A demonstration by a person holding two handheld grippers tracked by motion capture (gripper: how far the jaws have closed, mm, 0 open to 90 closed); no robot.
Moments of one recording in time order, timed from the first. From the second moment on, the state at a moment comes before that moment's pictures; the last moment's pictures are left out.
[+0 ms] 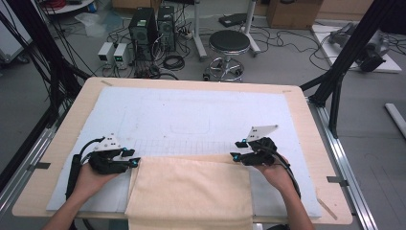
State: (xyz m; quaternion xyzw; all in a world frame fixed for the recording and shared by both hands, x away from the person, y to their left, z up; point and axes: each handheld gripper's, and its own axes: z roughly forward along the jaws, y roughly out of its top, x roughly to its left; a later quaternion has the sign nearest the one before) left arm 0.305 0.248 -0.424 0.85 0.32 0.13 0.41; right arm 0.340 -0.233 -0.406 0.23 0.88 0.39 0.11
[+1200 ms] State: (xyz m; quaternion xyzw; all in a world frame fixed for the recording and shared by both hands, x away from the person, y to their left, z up) left arm 0.452 0.209 -0.385 0.82 0.40 0.21 0.36; right arm 0.448 -0.238 -0.385 0.32 0.86 0.37 0.14
